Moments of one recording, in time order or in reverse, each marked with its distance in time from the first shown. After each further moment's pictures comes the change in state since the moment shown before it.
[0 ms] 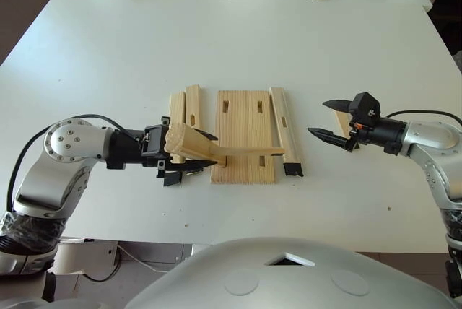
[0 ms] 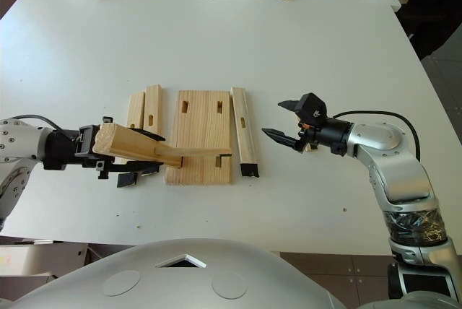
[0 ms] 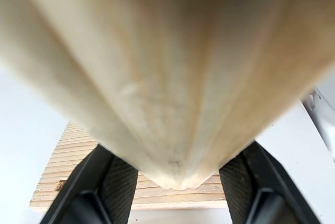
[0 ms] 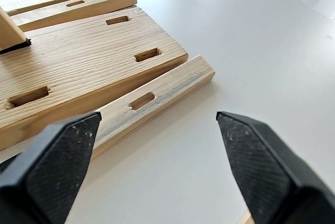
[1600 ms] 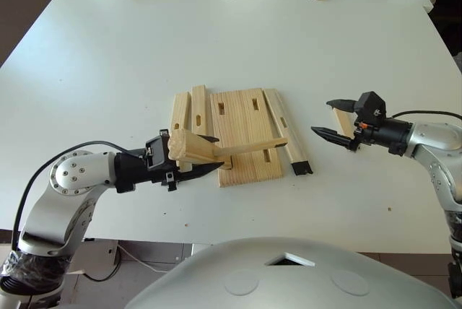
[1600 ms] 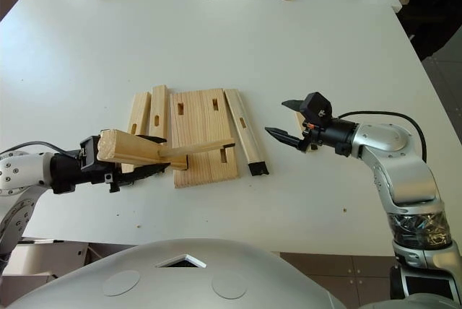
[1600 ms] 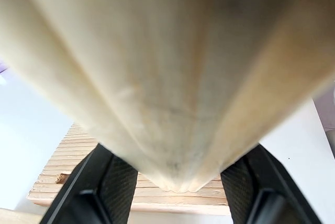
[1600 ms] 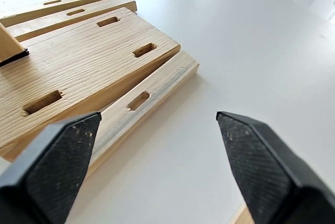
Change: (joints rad) left arm 0.225 -0.101 0.084 -0.140 0.038 0.021 0.188; right arm 0.014 -0.008 -0.034 -0.005 0.021 0.014 0.013
